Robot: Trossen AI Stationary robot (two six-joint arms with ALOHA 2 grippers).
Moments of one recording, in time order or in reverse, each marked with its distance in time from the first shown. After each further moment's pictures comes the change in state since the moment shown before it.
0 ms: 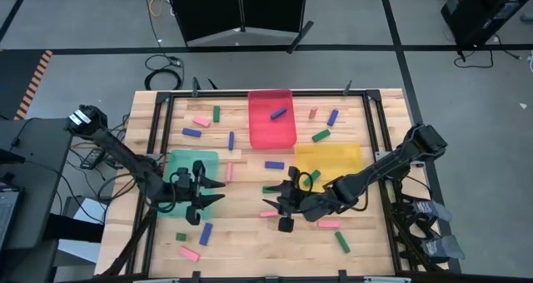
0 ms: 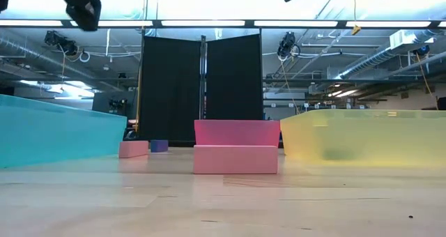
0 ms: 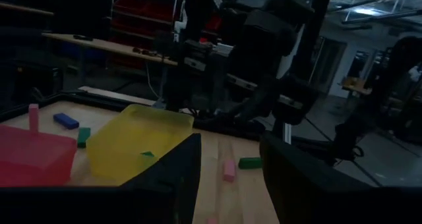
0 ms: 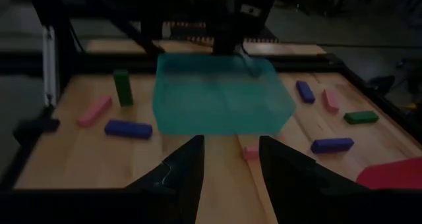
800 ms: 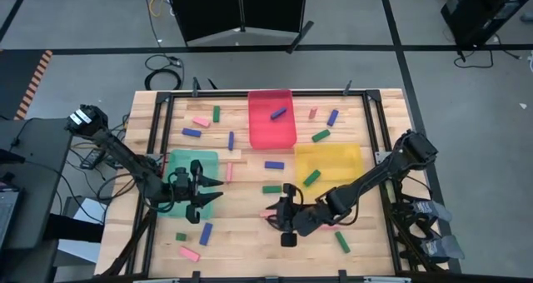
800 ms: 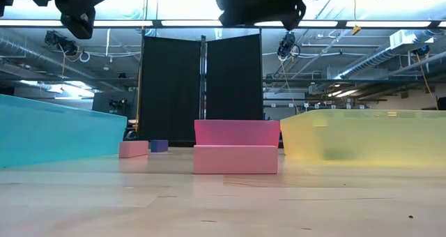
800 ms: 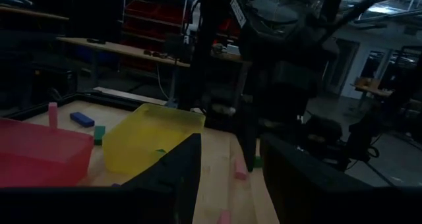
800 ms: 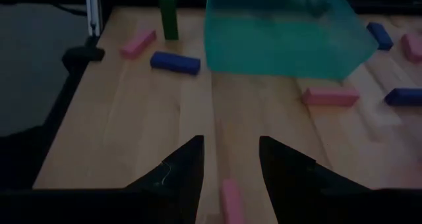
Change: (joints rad) left arm -0.017 0.001 -0.034 0.036 -0.058 0.021; right arm 0.041 0.121 0.007 -0.060 -0.155 0.110
